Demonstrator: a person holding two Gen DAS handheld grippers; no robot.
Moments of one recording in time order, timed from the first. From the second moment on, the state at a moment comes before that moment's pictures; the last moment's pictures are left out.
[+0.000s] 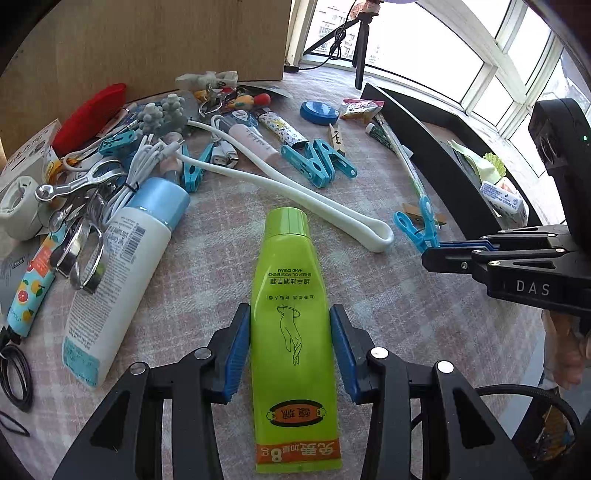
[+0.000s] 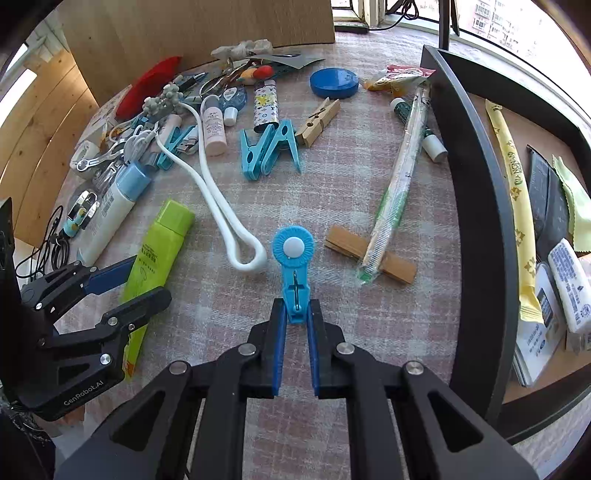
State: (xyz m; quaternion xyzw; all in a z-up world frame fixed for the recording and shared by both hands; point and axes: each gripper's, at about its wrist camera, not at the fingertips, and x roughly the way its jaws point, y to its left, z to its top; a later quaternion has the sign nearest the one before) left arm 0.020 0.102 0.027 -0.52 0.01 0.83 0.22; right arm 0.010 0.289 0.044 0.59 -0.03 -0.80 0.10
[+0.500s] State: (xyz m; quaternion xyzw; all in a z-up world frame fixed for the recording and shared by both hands) left arm 0.047 0.099 0.075 -0.48 -0.03 0.87 0.11; right arm 0.009 0.332 0.091 0.54 -0.01 -0.83 0.15
